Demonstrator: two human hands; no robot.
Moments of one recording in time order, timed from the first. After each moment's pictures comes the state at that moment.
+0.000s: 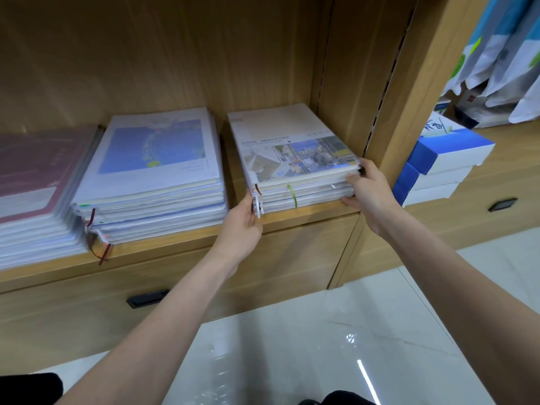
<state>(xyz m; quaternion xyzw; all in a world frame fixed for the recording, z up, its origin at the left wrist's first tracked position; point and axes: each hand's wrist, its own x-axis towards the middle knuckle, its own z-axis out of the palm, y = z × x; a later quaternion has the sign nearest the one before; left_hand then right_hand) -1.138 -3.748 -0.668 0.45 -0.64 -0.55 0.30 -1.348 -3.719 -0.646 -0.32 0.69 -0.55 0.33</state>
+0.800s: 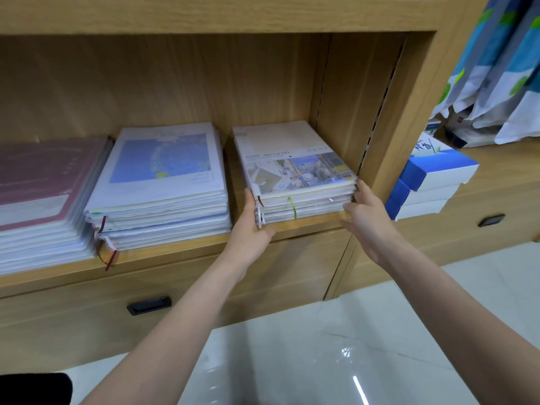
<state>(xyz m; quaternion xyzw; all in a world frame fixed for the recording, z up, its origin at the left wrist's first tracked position) -1.147 -3.745 -0.658 0.44 -0.62 -0.56 0.32 -1.329 -3.693 -0.641 -0.35 0.67 -0.56 0.34</state>
